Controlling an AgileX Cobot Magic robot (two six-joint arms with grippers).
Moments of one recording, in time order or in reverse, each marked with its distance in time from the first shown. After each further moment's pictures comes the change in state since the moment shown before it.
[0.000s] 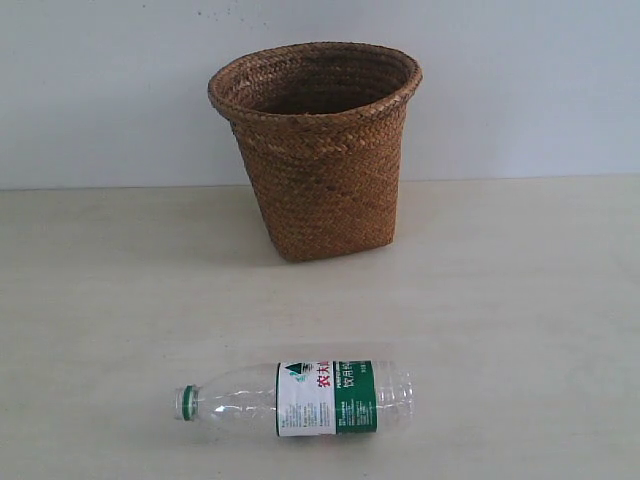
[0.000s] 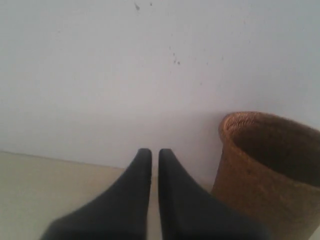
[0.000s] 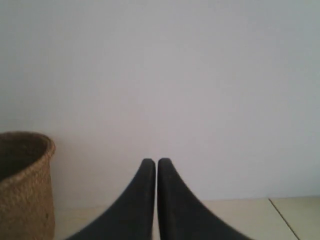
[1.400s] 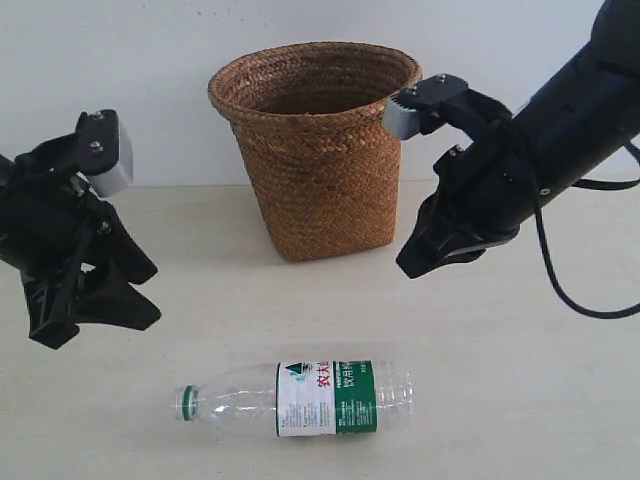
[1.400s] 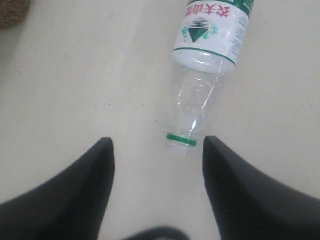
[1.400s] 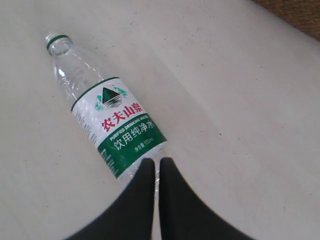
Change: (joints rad) left arm -0.161 0.700 -0.317 -0.542 0.838 1.548; right arm 0.411 0.895 -0.529 0.515 0.894 -0.819
